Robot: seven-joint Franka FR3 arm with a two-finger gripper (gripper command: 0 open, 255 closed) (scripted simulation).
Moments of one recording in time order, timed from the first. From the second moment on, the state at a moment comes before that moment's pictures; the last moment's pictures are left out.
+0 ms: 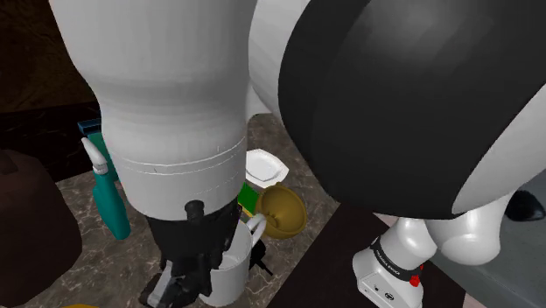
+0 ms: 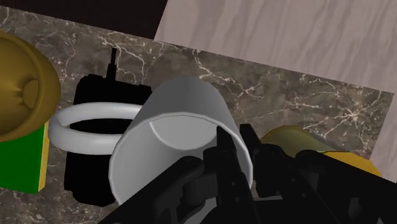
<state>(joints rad) 0.59 0.12 0.63 -1.77 0.03 1.73 0.78</state>
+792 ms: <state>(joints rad) 0.70 0.29 0.66 -1.68 -0.06 1.79 0.93</state>
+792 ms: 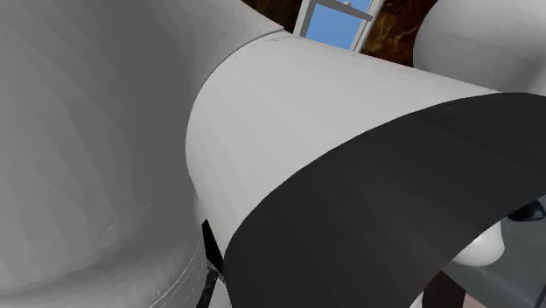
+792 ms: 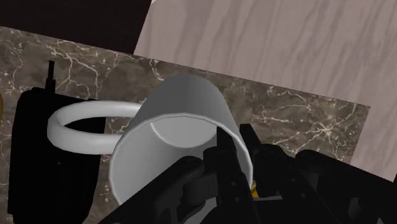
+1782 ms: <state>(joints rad) 0.71 0.36 0.64 -1.80 -0.10 1.96 0.95</state>
